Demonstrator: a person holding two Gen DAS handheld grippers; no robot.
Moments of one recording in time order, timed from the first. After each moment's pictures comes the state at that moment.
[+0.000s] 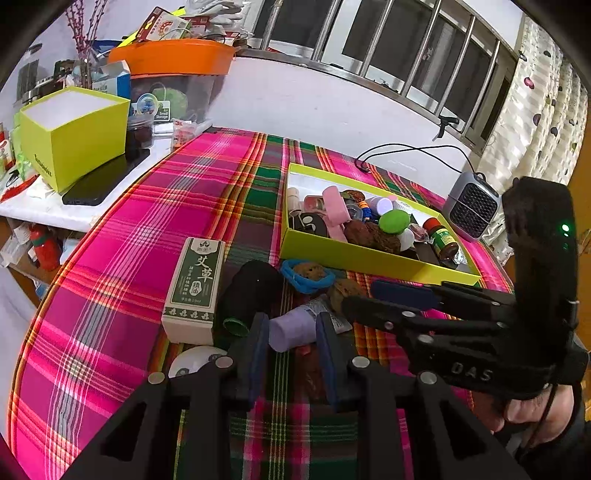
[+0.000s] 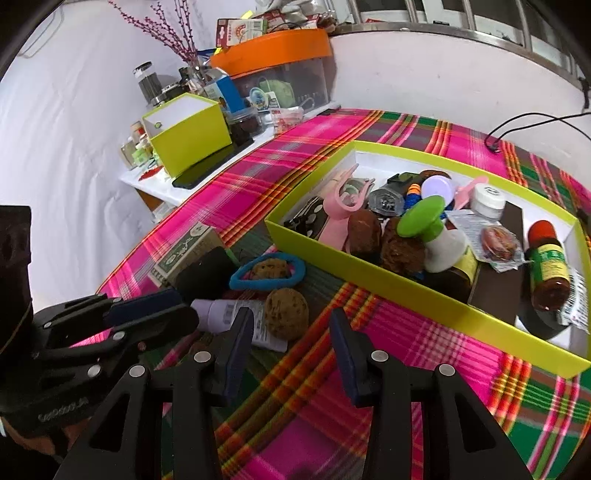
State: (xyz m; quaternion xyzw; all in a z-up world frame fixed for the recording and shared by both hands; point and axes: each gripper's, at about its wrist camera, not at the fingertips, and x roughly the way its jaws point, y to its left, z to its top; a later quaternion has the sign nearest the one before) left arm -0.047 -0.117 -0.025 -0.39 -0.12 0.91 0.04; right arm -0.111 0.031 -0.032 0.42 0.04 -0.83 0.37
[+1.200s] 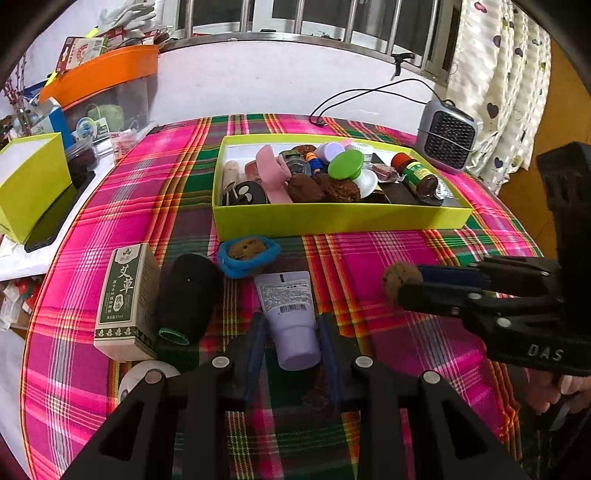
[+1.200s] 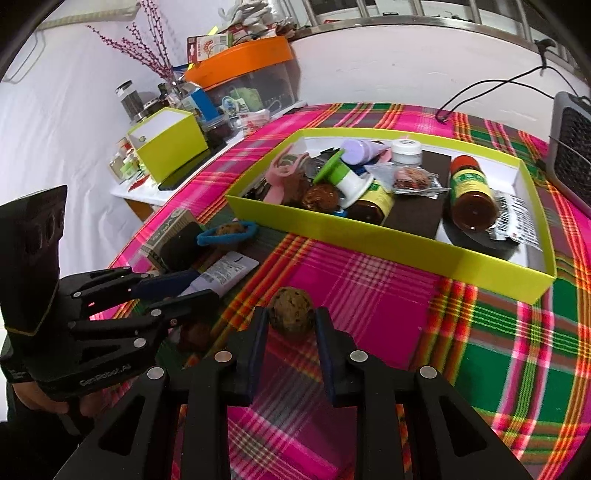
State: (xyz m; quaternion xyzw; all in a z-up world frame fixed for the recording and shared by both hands) left arm -0.067 -0.066 -0.040 -0.43 -0.01 0.90 0.08; right arm -0.088 0.098 -0.035 0.43 0.01 -0.84 0.34
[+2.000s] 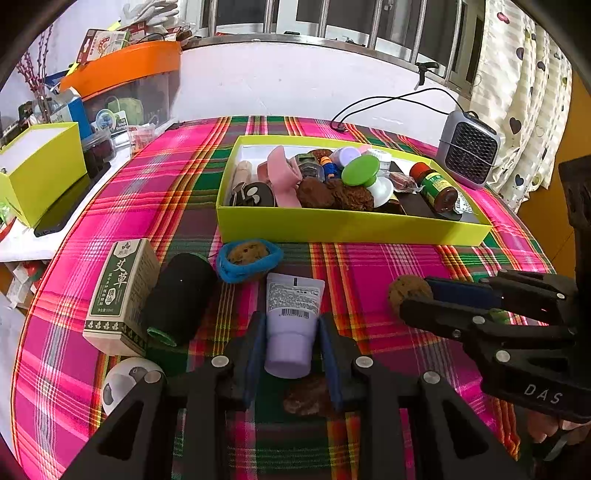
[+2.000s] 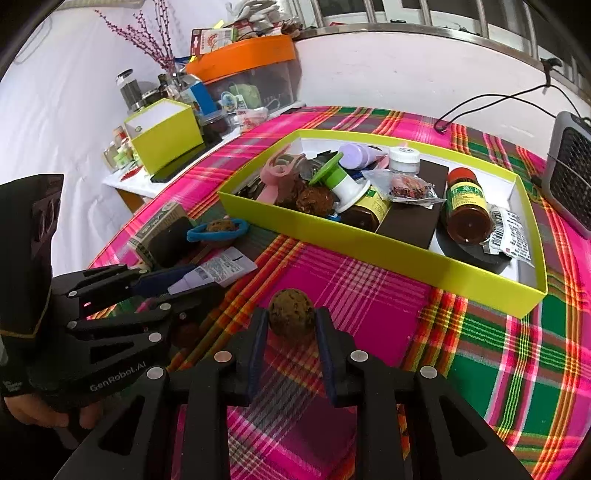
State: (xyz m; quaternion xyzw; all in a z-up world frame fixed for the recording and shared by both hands) left arm -0.073 -0.058 -0.045 -0.42 -0.03 0.90 0.04; right arm -0.090 0.092 -0.037 0.42 0.04 -0.85 0.33
